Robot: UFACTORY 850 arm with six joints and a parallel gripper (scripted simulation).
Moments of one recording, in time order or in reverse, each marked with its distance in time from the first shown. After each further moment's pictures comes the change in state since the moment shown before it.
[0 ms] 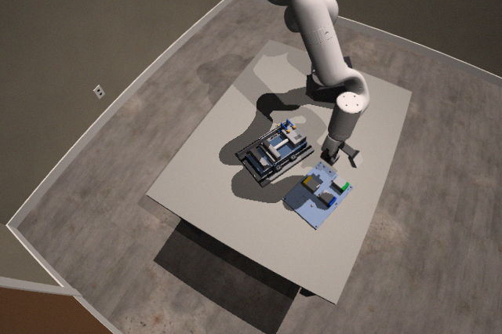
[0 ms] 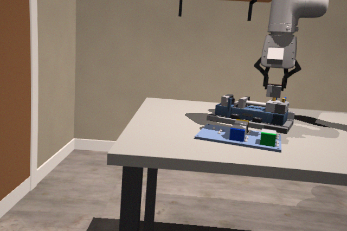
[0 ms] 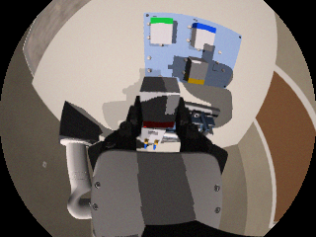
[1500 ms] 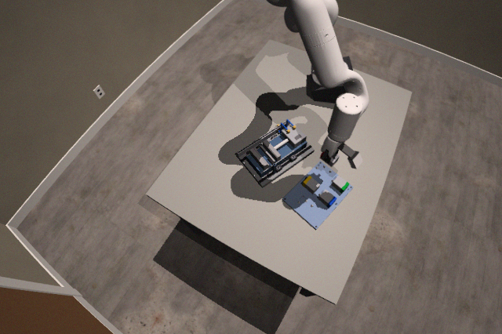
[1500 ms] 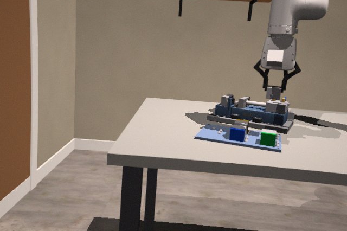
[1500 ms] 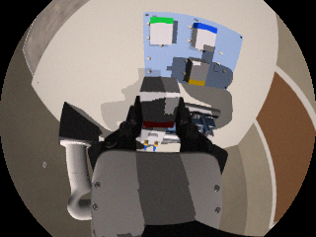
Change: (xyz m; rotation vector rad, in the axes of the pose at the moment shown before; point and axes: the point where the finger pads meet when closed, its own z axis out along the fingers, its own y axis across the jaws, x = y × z) arm 0.000 0.000 0.006 0.000 0.000 0.000
